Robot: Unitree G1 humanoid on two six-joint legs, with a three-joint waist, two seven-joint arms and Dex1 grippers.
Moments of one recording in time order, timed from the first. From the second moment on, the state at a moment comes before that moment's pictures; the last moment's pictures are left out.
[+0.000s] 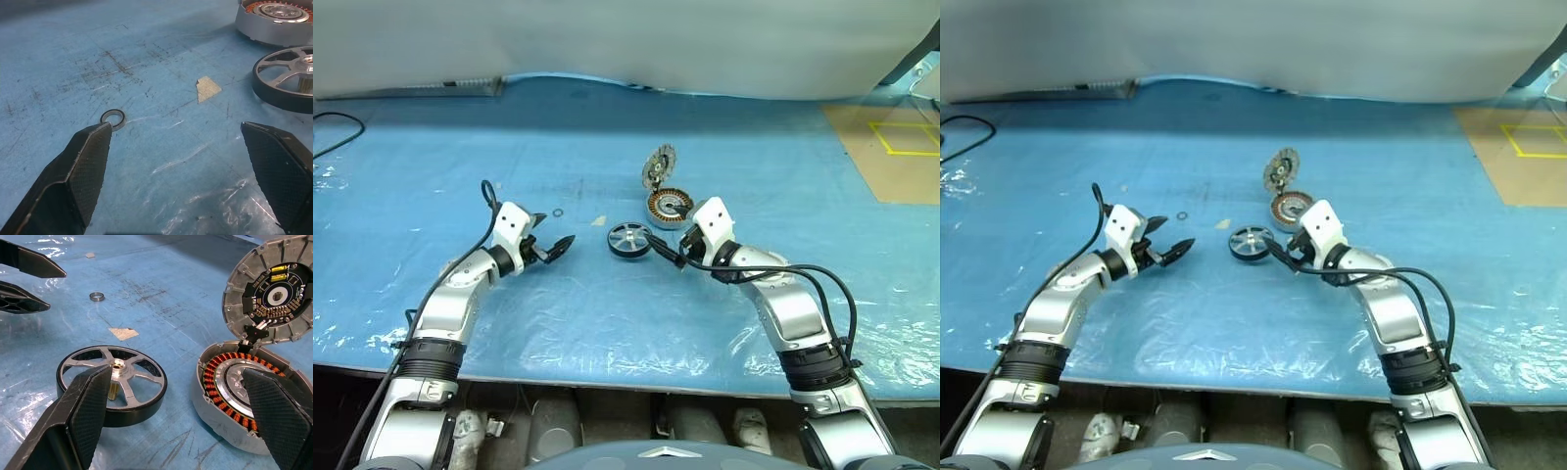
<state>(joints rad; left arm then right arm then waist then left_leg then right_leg) -0.33 0.45 0.02 0.22 -0.24 0.16 -0.69 -0.32 -0.36 0.13 -0.11 0.11 0.38 0.57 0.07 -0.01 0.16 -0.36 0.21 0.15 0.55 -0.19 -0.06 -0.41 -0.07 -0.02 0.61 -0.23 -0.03</state>
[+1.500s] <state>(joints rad) -0.31 0.45 0.01 0.23 -0.23 0.15 -0.74 -0.45 -0.57 0.15 -0.01 0.03 0.37 0.71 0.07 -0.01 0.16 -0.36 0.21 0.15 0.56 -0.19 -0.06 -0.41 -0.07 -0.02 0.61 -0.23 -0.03</state>
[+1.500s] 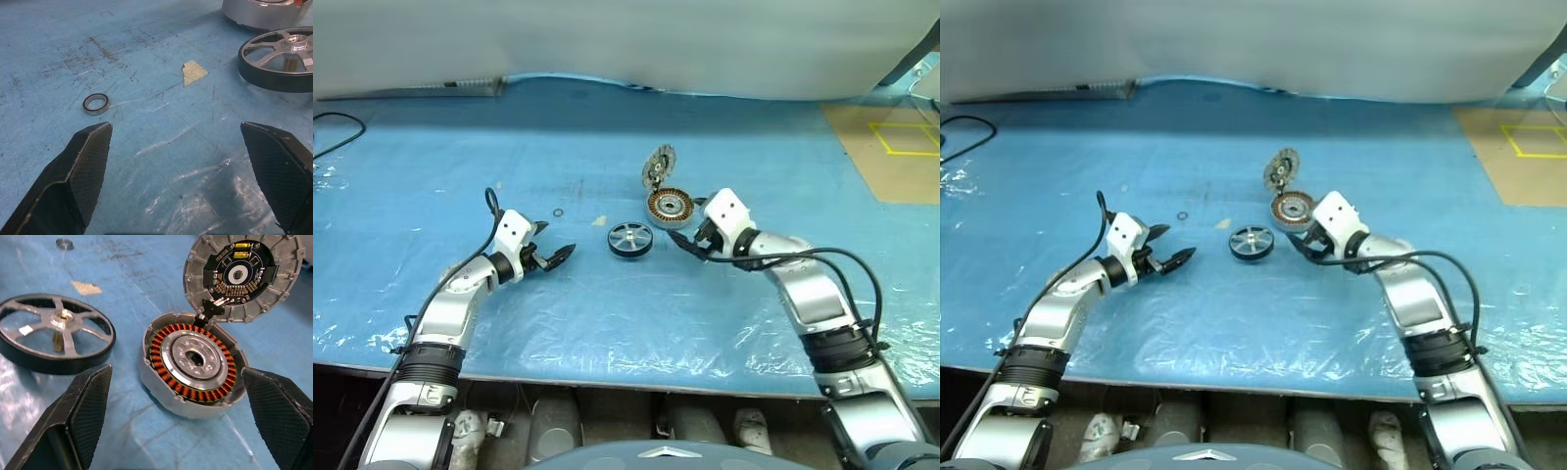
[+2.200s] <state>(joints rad) -0.21 0.43 -0.01 0.16 -0.21 0.05 -0.78 -0.84 -0.54 0.37 0.66 -0.19 -0.06 0.98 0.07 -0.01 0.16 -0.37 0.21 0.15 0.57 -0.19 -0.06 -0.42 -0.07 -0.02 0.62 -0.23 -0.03</state>
